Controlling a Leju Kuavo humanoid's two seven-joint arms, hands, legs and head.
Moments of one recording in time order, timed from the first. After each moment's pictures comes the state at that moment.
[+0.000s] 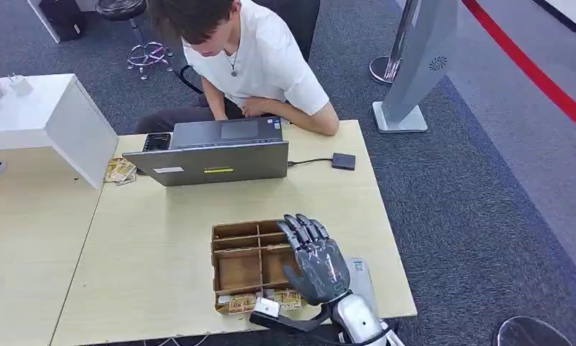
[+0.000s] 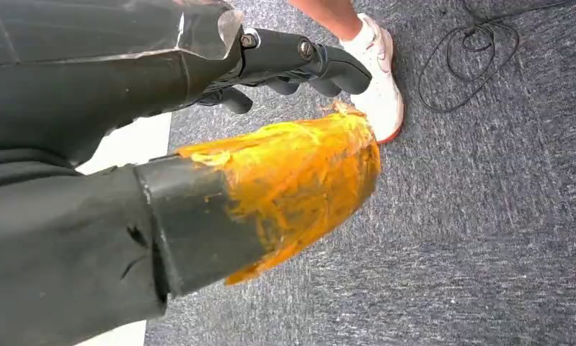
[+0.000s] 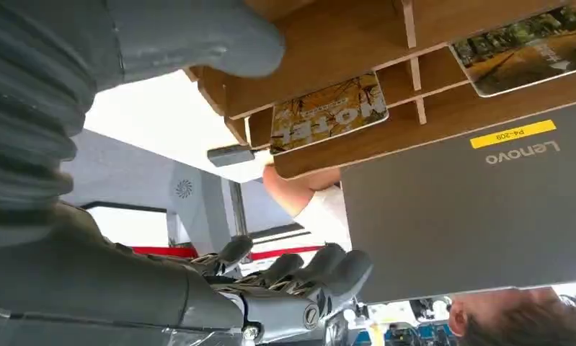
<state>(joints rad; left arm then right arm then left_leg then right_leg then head) -0.05 -0.19 1.19 -0.23 -1.50 0.29 -0.03 -0.04 0.02 0.56 -1.39 1.34 -0.62 -0.06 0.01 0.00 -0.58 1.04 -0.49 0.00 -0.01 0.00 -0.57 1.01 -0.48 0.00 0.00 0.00</state>
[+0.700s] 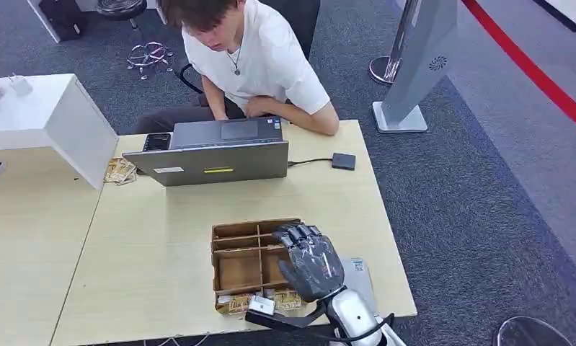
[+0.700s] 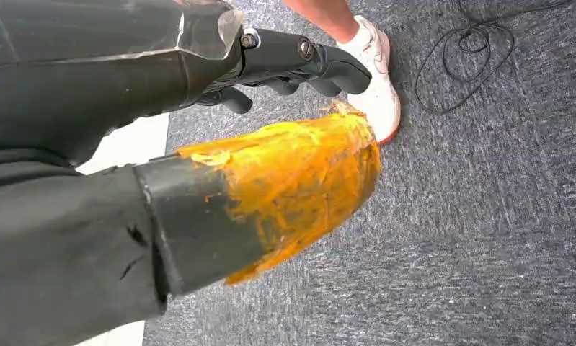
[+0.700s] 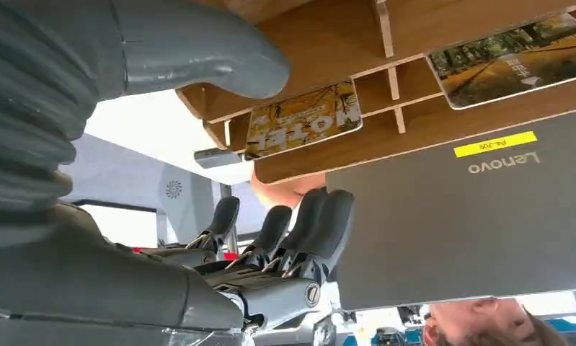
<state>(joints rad) -0.05 -0.19 1.19 -0.23 -1.51 0.29 -0.04 -0.07 0.02 0.59 -1.36 1.33 -0.60 -0.06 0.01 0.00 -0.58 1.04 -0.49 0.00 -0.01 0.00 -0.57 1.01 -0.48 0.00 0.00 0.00</state>
